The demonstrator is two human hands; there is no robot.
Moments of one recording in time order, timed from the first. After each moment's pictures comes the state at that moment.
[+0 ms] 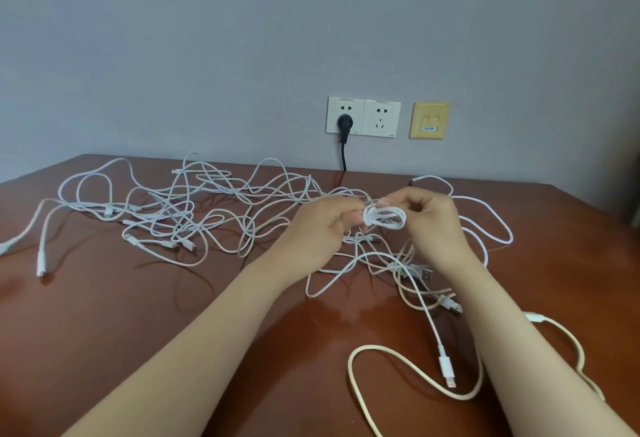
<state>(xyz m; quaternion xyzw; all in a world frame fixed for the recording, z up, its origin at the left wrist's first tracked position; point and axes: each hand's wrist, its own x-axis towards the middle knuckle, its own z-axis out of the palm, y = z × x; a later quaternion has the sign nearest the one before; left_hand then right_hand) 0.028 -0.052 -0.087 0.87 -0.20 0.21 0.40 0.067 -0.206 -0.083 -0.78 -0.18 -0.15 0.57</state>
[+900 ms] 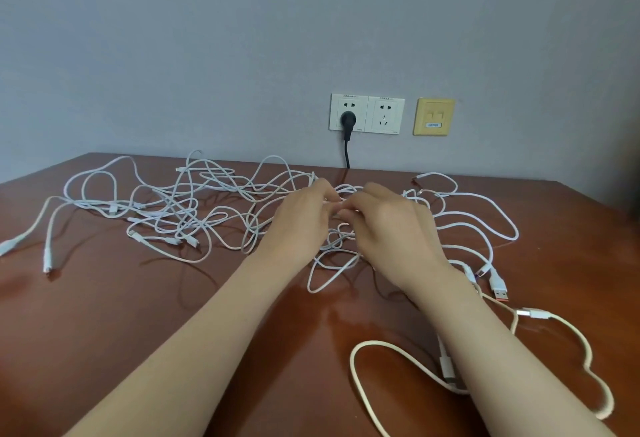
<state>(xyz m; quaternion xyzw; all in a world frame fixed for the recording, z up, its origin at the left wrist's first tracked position) 0.035 -0.042 -0.086 0.92 -0.03 0.27 0.29 0.041 -0.168 -0.082 -0.85 -0.31 -0.40 0.13</state>
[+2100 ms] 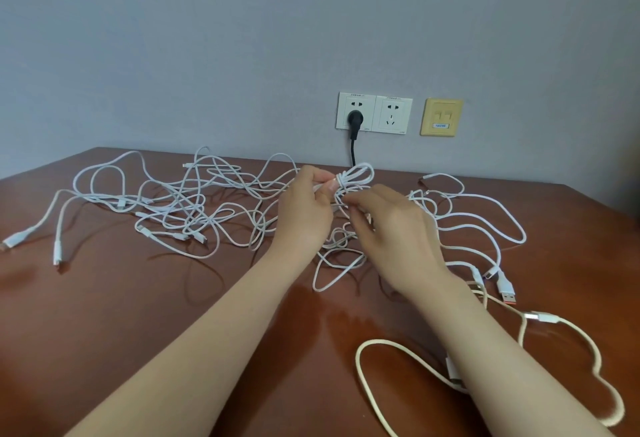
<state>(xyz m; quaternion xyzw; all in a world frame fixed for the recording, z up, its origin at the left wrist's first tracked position) 0.043 -0.044 -0.088 0.81 0.02 0.35 0.48 0.044 -0.163 -0.095 -0.82 -0.33 -0.42 0.22</state>
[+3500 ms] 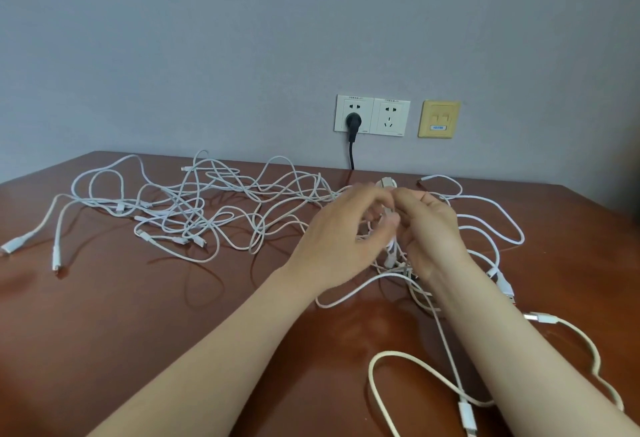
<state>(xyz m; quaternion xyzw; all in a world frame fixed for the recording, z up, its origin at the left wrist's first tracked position) 0.027 -0.064 -0.100 0.83 -0.23 0.33 0.38 0.047 -0.175 -0.076 -0.55 -0.06 -0.03 0.83</state>
